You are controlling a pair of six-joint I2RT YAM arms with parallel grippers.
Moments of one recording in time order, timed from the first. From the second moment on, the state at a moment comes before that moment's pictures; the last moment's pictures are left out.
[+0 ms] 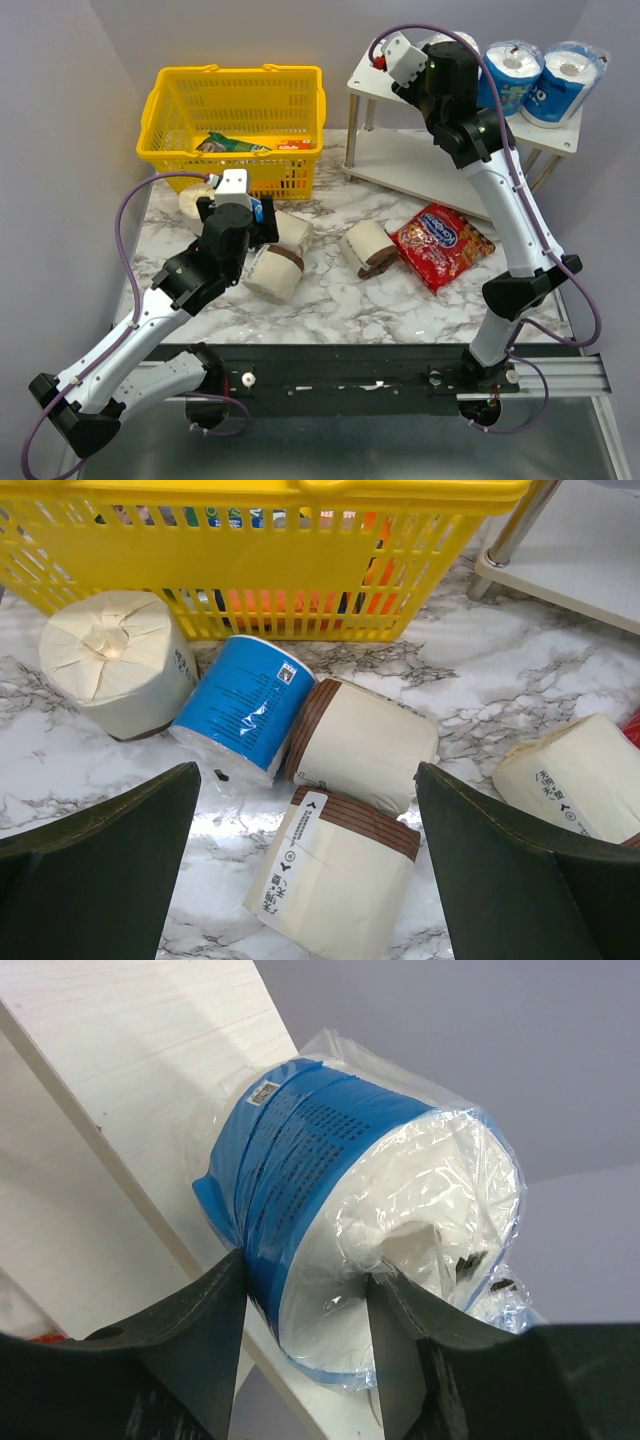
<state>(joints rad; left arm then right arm) -0.71 0.89 0.99 -0.49 -0.62 -0.33 0.49 1.78 2.27 -0.72 0.50 -0.87</state>
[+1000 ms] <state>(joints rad) -0.71 0.89 0.99 -0.49 -0.62 -0.33 0.50 1.75 2.26 -0.59 0.43 -0.84</state>
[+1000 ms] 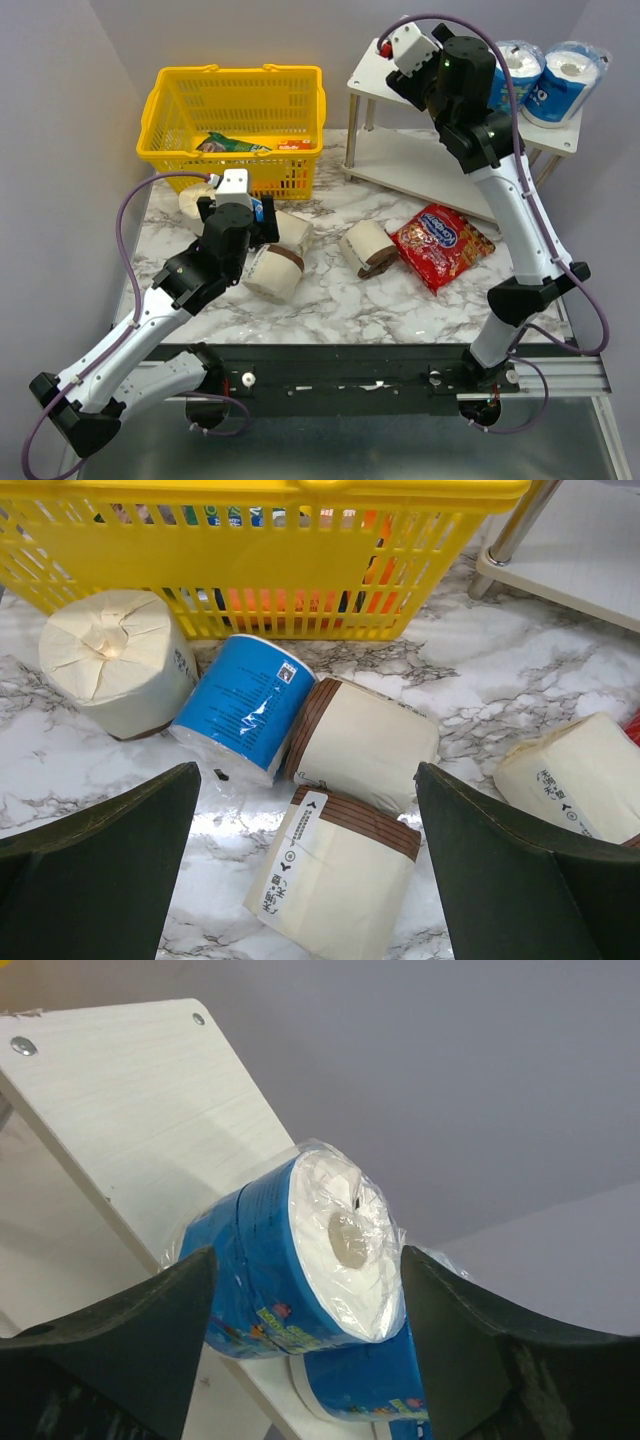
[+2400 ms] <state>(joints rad) -0.70 0.91 0.99 -0.49 -0.64 -0.34 0.40 1.84 2.20 -0.56 0.34 -0.69</state>
